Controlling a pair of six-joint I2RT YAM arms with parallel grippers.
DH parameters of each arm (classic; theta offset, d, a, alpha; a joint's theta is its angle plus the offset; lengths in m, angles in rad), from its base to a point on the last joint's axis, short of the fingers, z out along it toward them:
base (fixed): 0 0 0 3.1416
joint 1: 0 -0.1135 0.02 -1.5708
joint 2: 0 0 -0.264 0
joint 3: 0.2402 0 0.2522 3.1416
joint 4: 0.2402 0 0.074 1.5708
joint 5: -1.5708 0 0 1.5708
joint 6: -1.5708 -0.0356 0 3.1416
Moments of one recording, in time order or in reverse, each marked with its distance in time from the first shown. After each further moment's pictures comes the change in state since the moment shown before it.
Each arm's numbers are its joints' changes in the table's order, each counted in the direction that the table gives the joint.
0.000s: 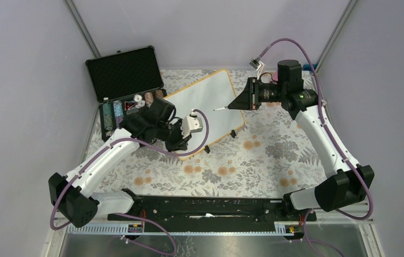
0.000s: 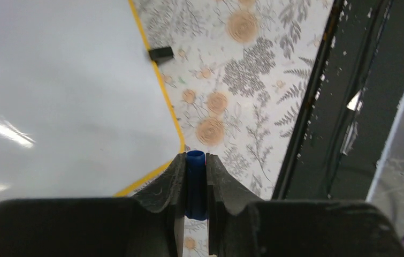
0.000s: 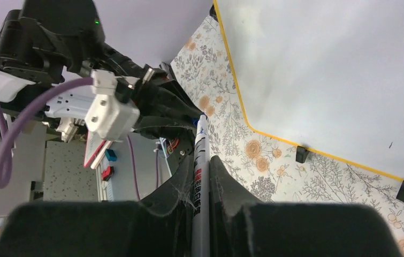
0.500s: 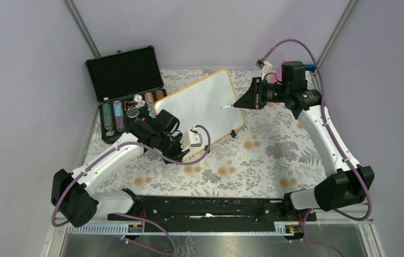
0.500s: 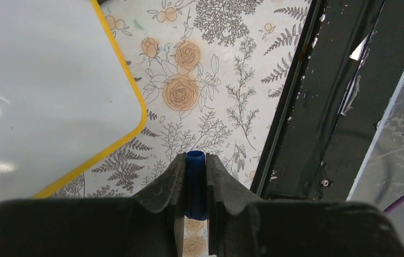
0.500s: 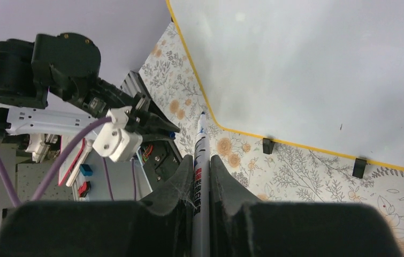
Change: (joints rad) left arm 0.017 -0.002 -0.140 0.098 0.031 -0.044; right arm 0.050 0.005 0.003 0.052 -0.085 0.070
